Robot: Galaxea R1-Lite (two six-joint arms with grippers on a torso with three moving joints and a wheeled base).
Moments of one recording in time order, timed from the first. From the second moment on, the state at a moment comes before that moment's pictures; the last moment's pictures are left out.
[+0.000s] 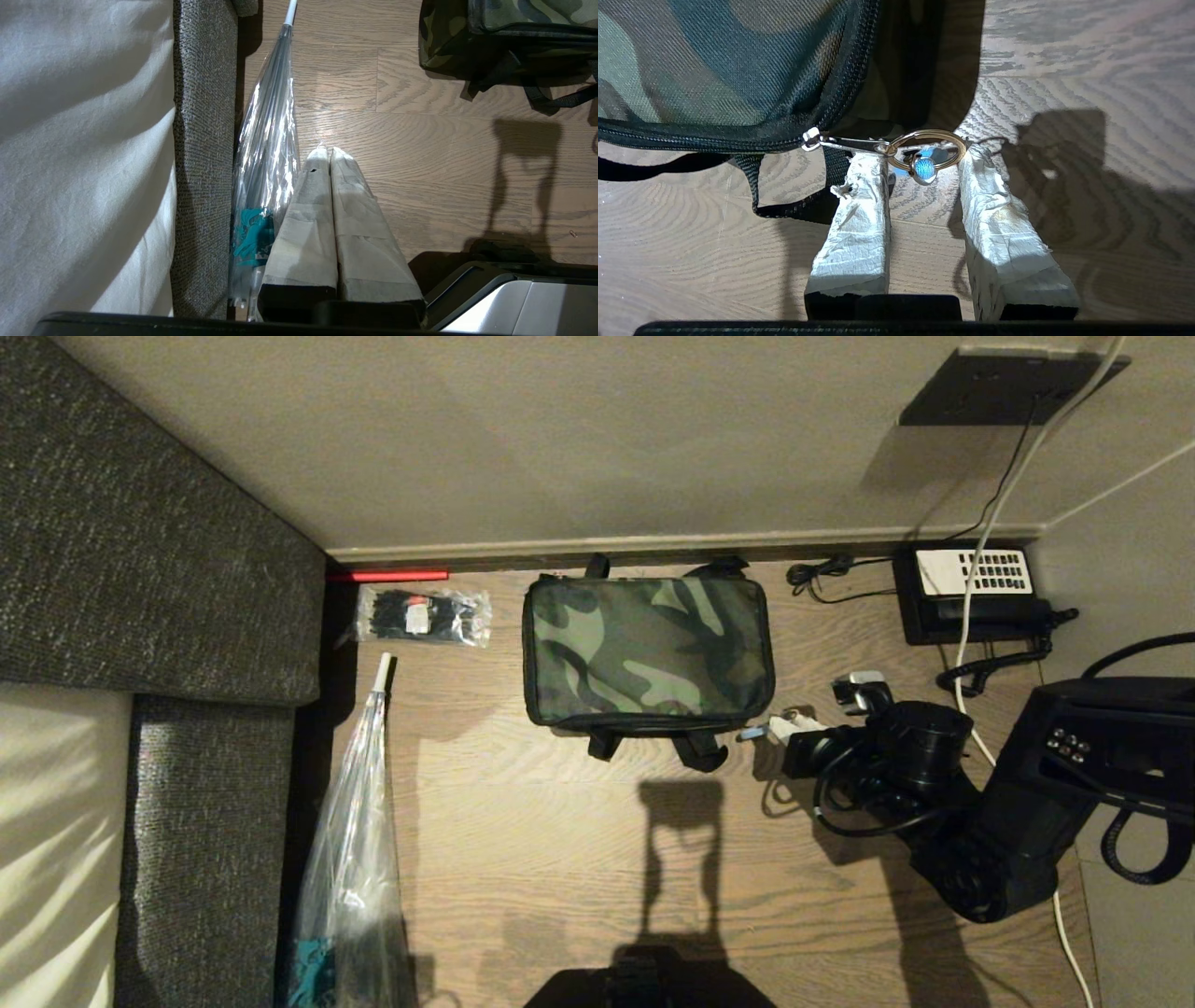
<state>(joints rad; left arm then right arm) 0.00 0.00 0.00 0.00 0.01 -0.02 0.27 2.27 -0.72 -1.45 0.00 0.10</state>
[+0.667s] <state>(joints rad) 0.00 0.00 0.00 0.00 0.01 -0.02 0.23 2.27 -0.80 -1.45 0.02 0.08</state>
